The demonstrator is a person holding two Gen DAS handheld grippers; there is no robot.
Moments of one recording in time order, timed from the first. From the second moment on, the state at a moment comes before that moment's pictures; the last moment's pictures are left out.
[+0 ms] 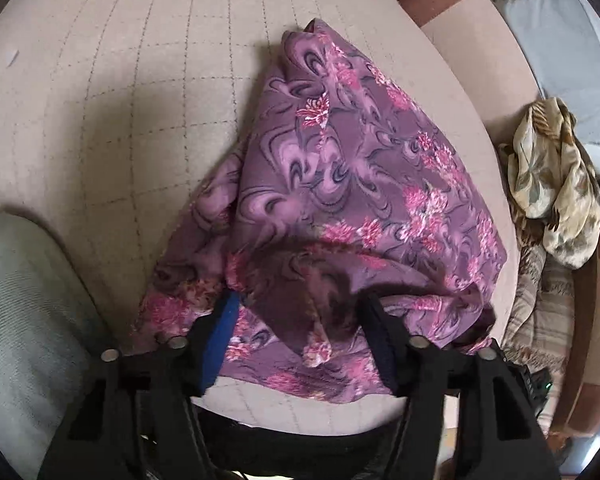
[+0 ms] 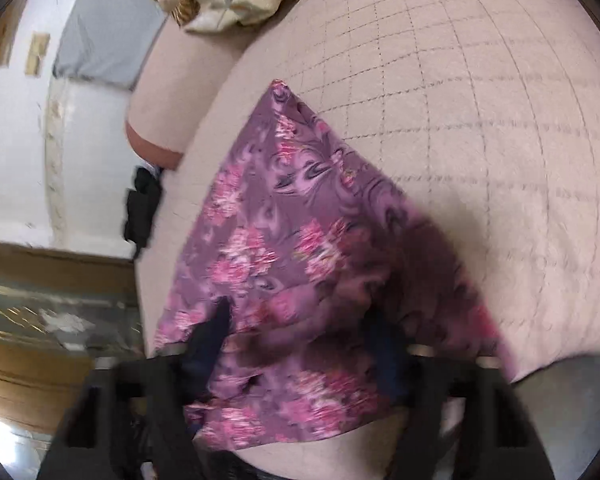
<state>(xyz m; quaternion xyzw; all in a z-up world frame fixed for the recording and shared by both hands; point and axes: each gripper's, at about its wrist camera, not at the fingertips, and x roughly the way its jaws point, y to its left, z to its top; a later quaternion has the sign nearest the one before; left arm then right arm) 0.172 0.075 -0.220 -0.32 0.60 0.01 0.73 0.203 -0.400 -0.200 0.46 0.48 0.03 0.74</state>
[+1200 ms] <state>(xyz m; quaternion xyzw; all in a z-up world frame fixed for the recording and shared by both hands) 0.126 0.065 -0.217 -0.18 0.55 0.00 0.81 0.167 -0.438 -0.200 0.39 0.44 0.01 0.81</state>
